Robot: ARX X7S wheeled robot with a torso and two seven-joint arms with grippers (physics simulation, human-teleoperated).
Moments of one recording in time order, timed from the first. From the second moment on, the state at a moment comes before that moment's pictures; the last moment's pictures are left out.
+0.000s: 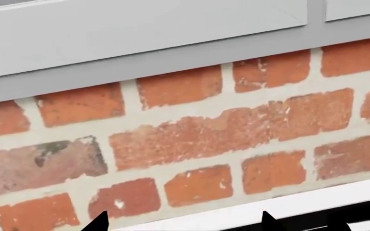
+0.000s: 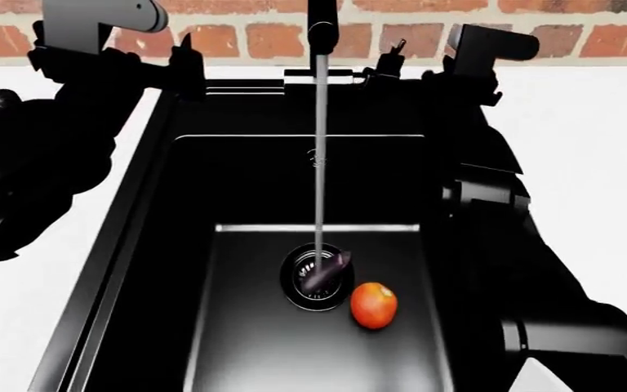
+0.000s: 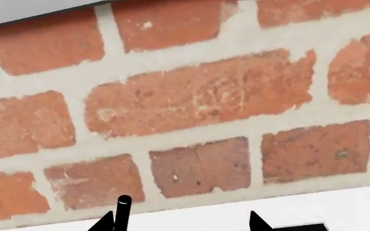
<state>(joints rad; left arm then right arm) -1.47 -0.70 1.24 -0.31 -1.17 -0.12 -0.42 1.39 0.00 0.09 1.31 0.10 -0.10 -0.08</state>
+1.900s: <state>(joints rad) -1.45 -0.70 1.23 -0.27 -1.16 -0.14 -0.43 1.39 0.05 0.09 1.31 -0.01 -0.10 0.00</state>
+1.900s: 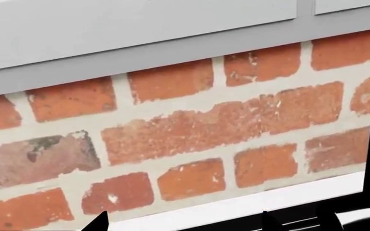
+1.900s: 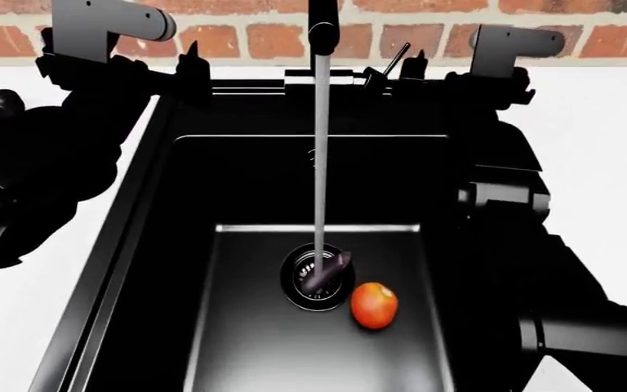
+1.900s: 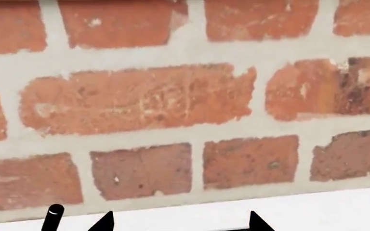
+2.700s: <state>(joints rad) -1.45 -0.71 1.21 -0.25 -1.17 -0.15 -0.45 1.41 0.05 0.04 1.31 0.00 -0.10 -0.01</state>
